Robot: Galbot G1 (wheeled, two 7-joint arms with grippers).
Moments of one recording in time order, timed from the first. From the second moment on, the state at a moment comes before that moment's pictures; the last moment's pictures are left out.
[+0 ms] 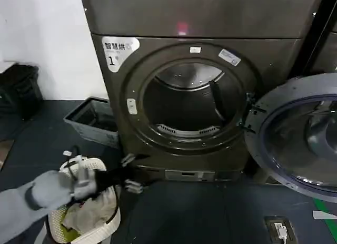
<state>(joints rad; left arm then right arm) 0.30 -0.32 0.67 -1.94 -0.71 -0.12 0.39 -1.48 1.07 2.39 1.97 0.22 -0.06 -0.20</state>
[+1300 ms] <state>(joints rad) 0.50 0.07 0.52 -1.98 -0.40 0.27 0.57 -1.41 1.08 2.29 1.97 0.17 -0.08 -0.21</state>
